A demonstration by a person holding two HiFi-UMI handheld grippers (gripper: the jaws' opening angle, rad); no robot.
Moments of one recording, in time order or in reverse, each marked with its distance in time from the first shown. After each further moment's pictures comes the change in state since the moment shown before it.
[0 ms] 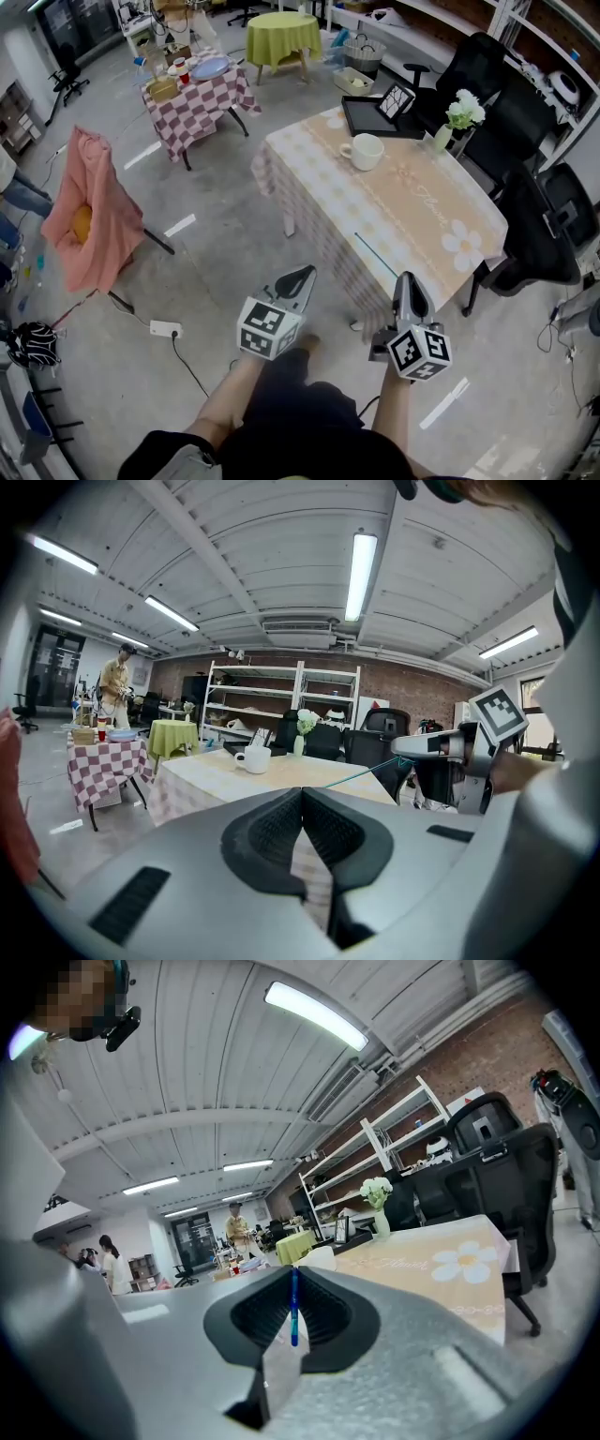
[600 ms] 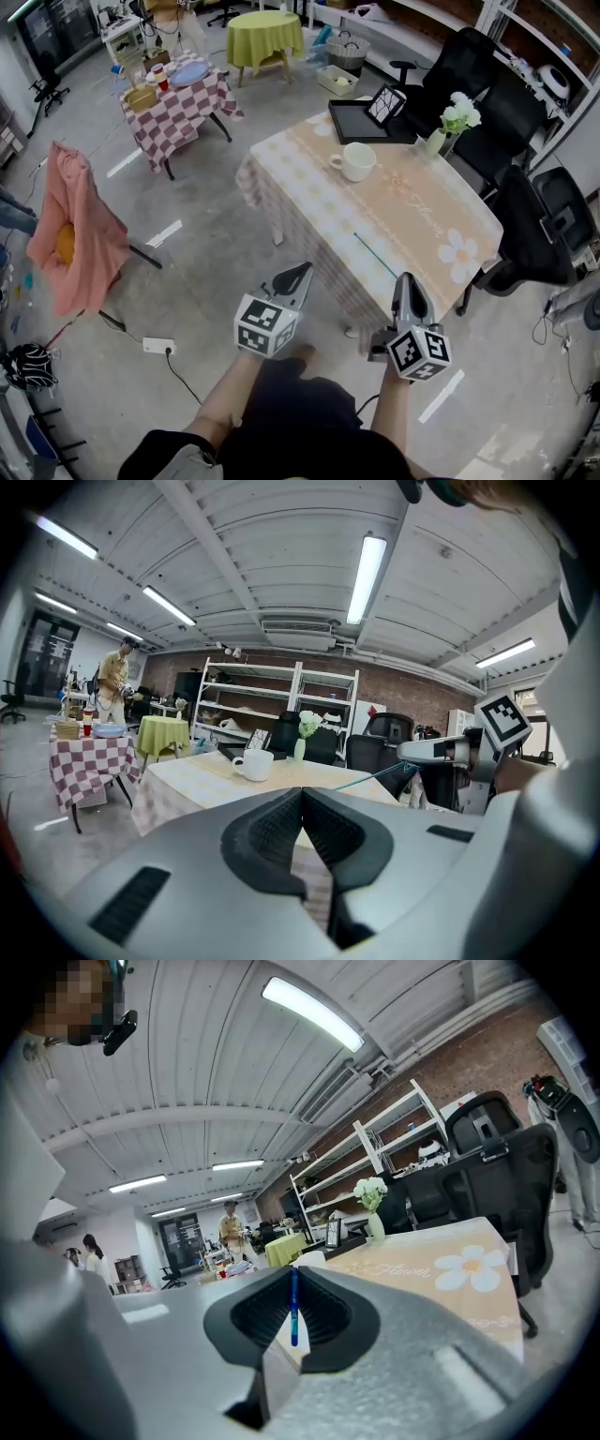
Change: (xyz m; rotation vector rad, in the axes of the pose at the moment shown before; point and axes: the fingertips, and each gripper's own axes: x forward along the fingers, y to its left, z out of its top) left arm 0.056 0.043 0.017 -0.019 -0.013 -0.059; right arm 0.052 -0.015 0.006 0.004 -0.015 -0.066
